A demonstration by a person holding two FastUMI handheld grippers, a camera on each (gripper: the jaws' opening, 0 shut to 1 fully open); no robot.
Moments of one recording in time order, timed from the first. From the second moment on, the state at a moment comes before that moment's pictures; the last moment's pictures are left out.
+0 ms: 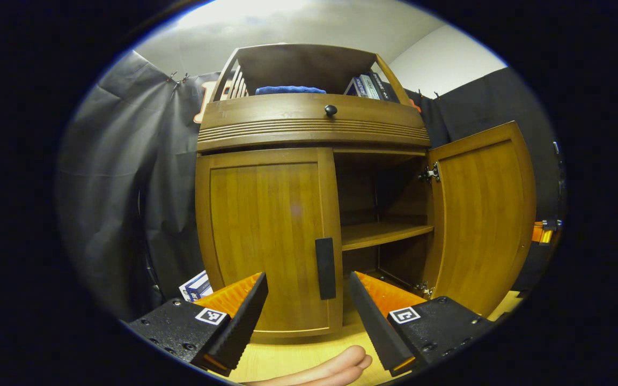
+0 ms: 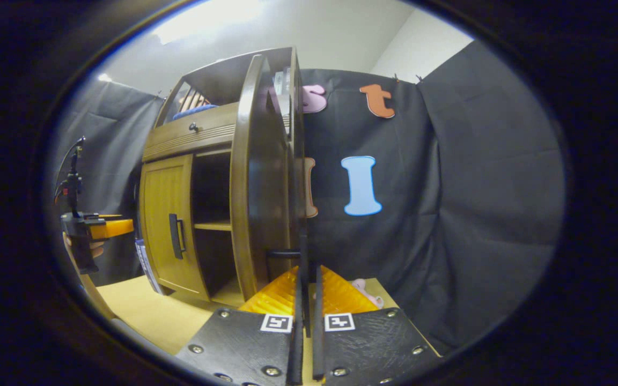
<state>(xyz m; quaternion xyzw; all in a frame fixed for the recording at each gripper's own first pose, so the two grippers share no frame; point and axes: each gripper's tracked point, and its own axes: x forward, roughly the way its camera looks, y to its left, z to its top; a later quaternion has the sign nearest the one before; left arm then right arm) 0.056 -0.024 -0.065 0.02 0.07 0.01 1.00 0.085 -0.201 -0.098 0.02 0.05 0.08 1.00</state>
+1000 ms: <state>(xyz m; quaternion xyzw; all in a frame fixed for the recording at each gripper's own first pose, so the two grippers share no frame) 0.185 -0.034 -0.102 -0.02 -0.01 0.00 1.00 -0.023 -0.111 -0.023 0.05 -0.07 0.04 1.00</state>
